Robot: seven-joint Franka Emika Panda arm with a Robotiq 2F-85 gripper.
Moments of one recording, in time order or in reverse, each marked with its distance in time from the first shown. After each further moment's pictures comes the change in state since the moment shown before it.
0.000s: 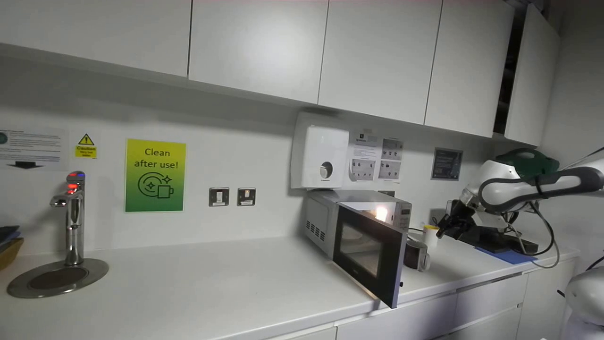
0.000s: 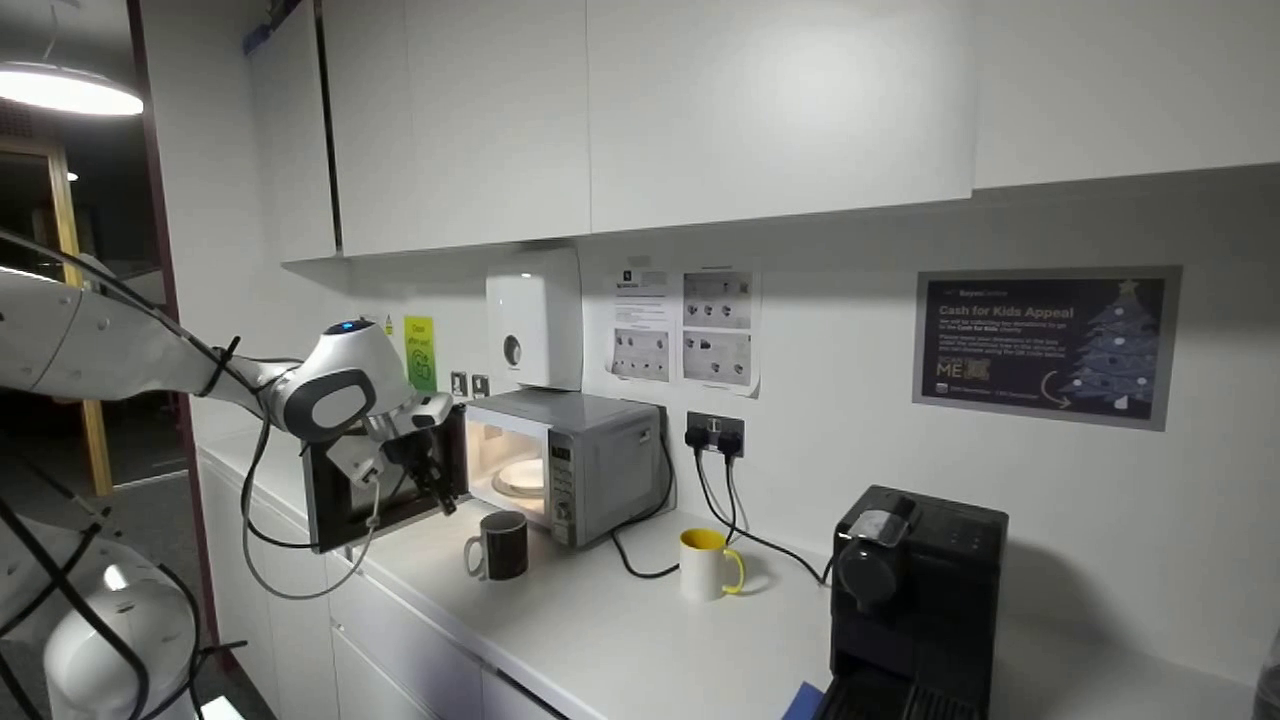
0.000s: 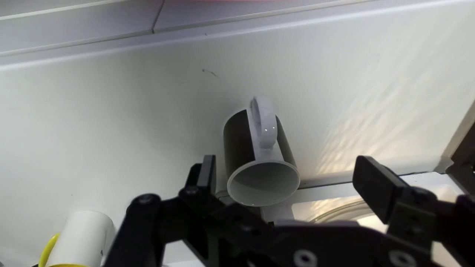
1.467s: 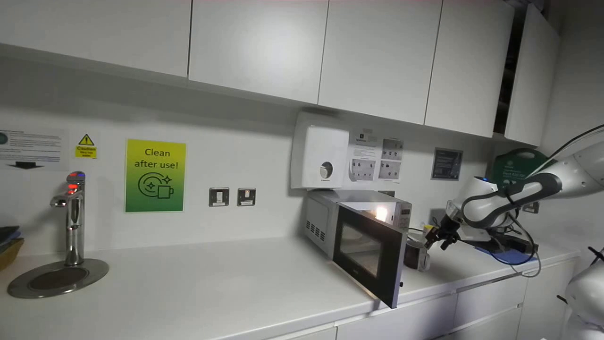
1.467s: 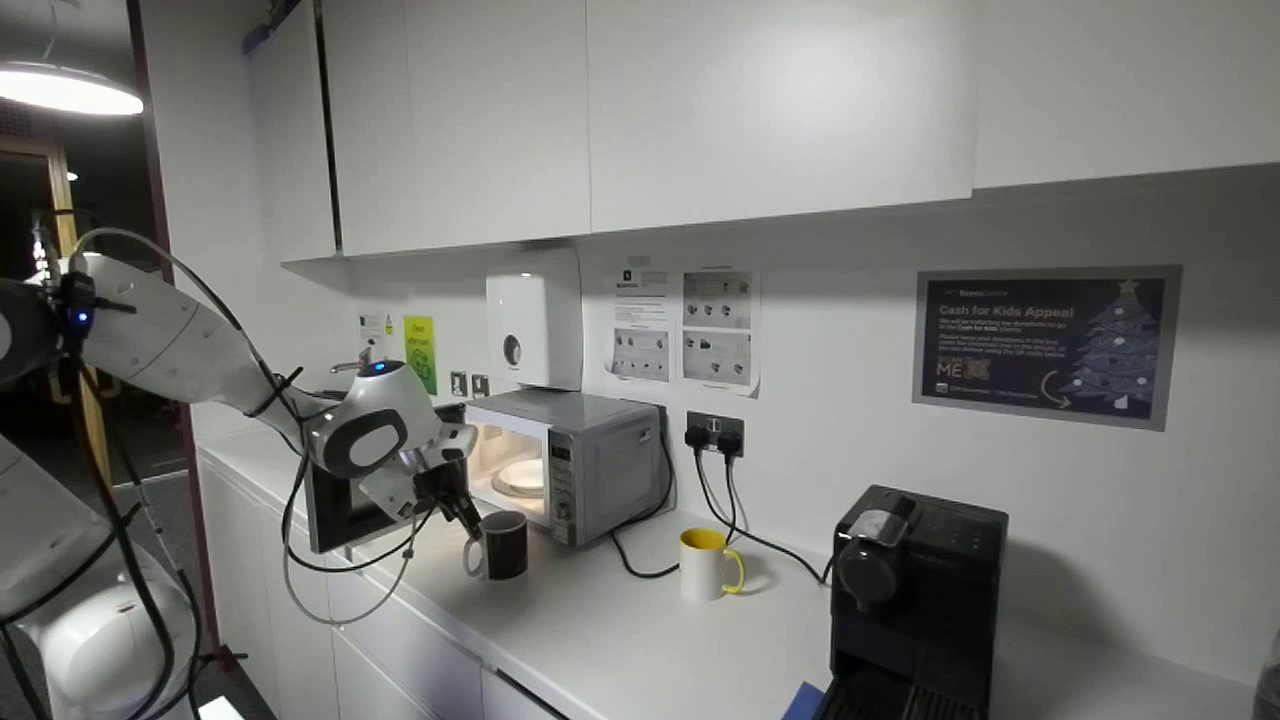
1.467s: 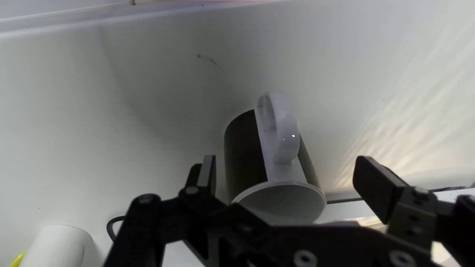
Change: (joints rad) arm 0.004 0.268 -0.004 0.001 0.000 0.278 -0.029
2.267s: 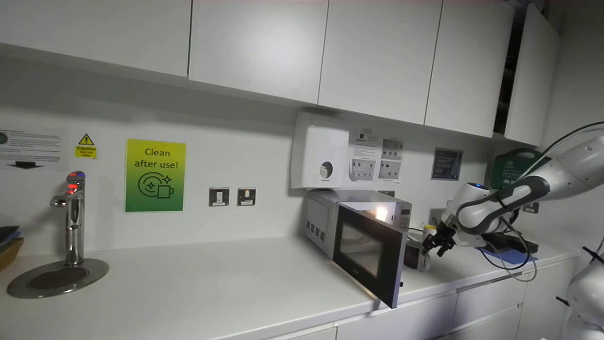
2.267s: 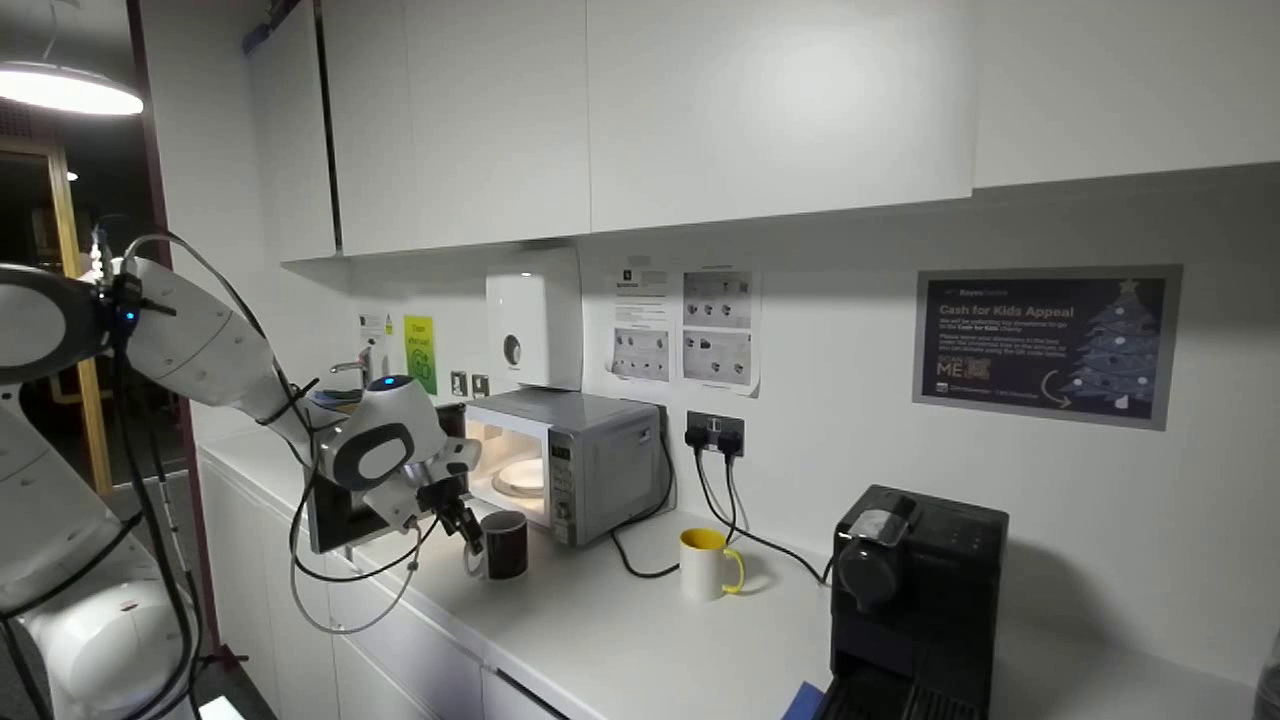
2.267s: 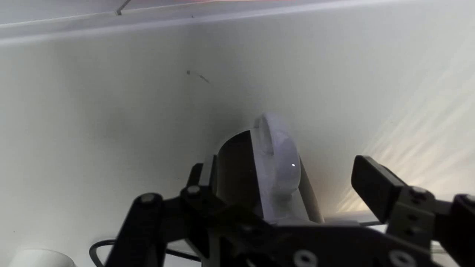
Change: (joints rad) arm 0.021 0.092 -0.003 0.005 0.000 0.050 -0.001
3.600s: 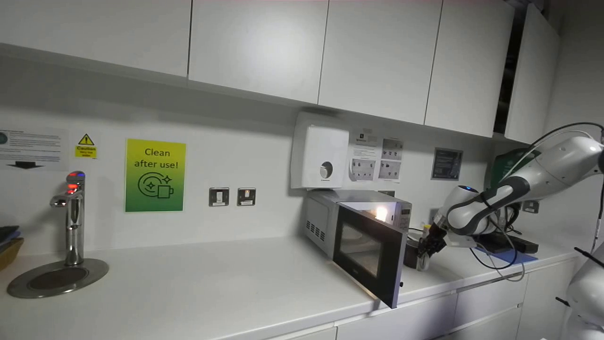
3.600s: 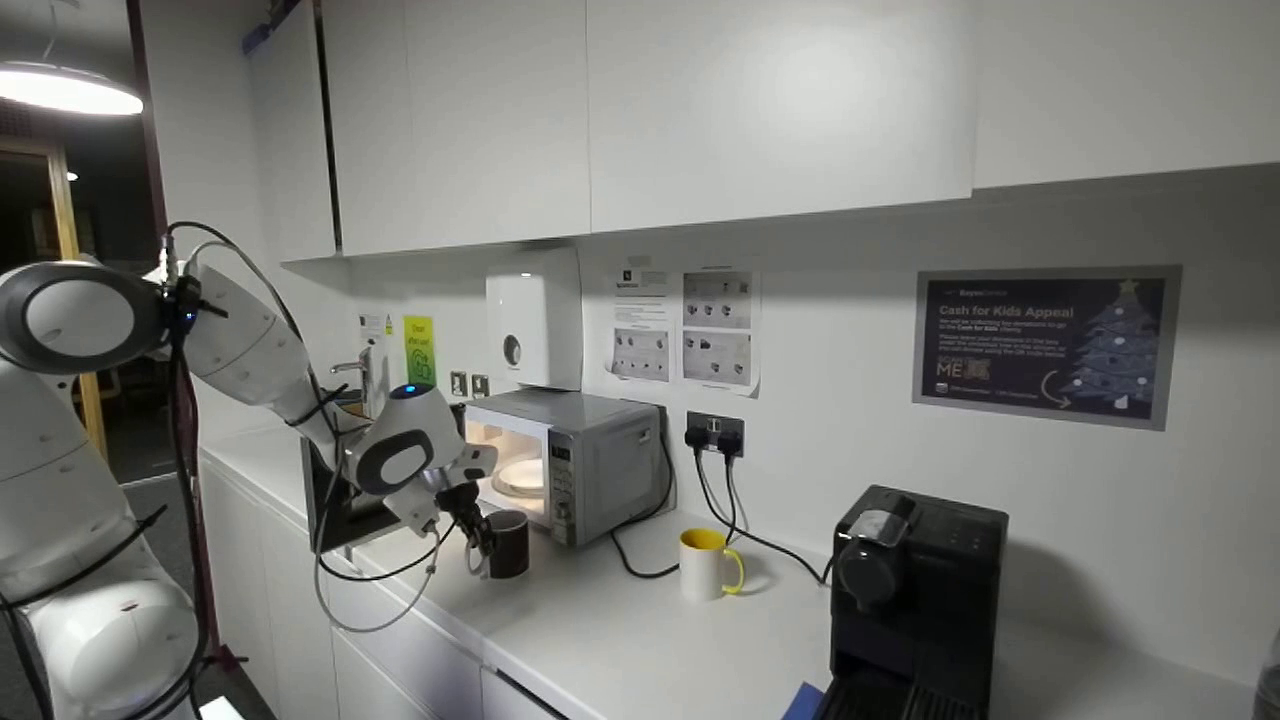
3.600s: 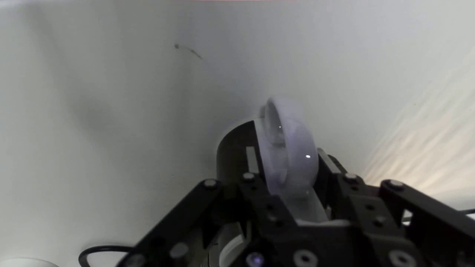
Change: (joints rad) arm 0.001 0.141 -0.007 0.078 0.017 0.057 0.002
